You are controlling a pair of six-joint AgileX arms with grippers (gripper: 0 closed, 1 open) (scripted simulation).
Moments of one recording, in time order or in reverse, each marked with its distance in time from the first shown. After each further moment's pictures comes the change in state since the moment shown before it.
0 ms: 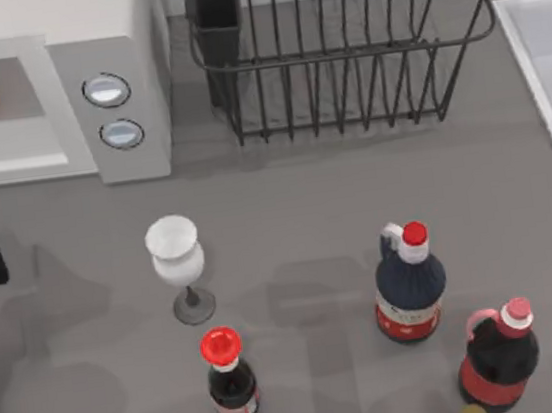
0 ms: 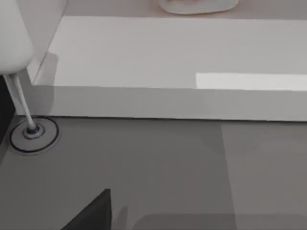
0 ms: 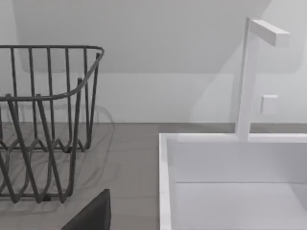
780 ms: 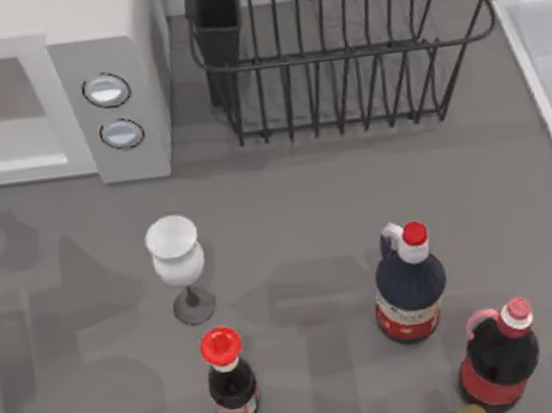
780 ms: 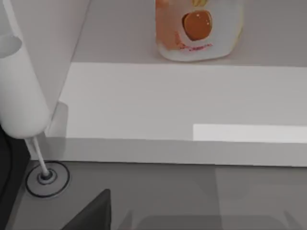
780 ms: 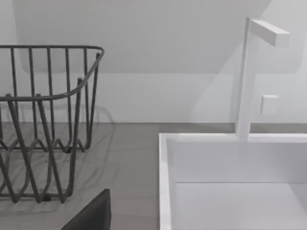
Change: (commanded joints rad) left arm -0.006 -0.197 0.054 -0.261 -0.005 -0.002; right arm 0.000 0.000 0.000 0.000 0.000 0.000
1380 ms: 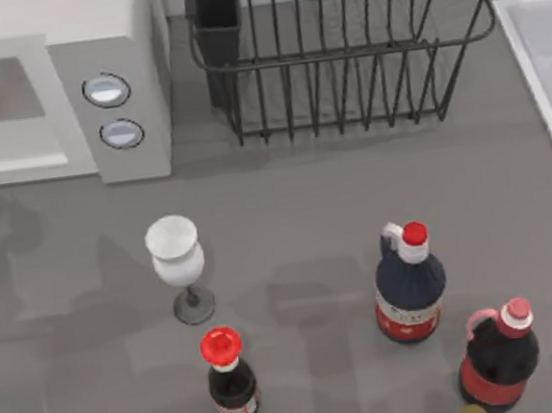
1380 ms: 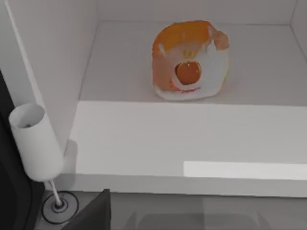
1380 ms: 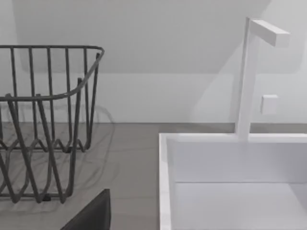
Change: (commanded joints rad) left arm 0.001 -0.246 0.067 -0.325 -0.003 -0.002; right arm 0.000 0.000 0.000 0.000 0.000 0.000
